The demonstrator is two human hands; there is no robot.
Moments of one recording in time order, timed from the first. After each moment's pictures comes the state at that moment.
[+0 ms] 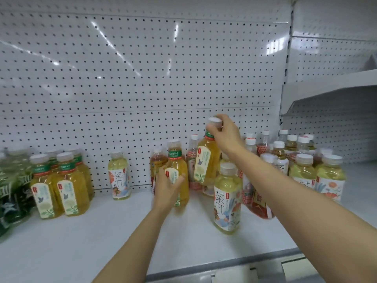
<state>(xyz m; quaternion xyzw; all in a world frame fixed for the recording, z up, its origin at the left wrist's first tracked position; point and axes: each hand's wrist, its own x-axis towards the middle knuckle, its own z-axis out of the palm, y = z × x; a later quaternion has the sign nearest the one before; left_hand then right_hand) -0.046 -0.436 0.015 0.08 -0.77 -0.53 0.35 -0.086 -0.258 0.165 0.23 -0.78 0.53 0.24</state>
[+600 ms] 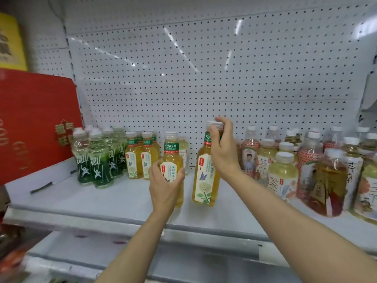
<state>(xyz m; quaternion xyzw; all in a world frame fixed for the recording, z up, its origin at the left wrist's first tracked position) 0.130 -0.502 0.014 0.24 -0.72 -0.39 0.51 0.050 -0.374 0.111 0.39 -0.62 0.64 0.23</state>
